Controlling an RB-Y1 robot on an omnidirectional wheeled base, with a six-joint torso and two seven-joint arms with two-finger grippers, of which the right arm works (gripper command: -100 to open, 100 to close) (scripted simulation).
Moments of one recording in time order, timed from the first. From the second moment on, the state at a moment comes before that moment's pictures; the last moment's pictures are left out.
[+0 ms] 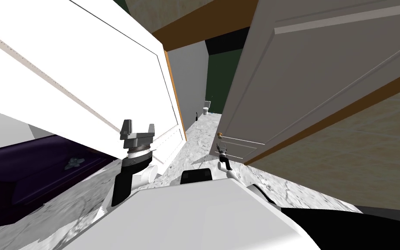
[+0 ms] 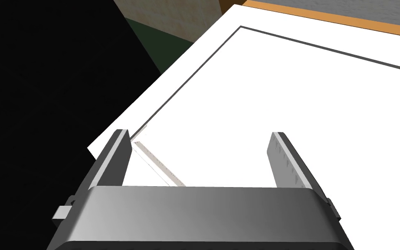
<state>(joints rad) -0.06 -0.21 0.13 -0.72 -0.64 -0.83 -1.29</state>
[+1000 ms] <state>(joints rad) -0.04 -0.31 0.12 -0.64 -0.67 -0.88 -1.43</state>
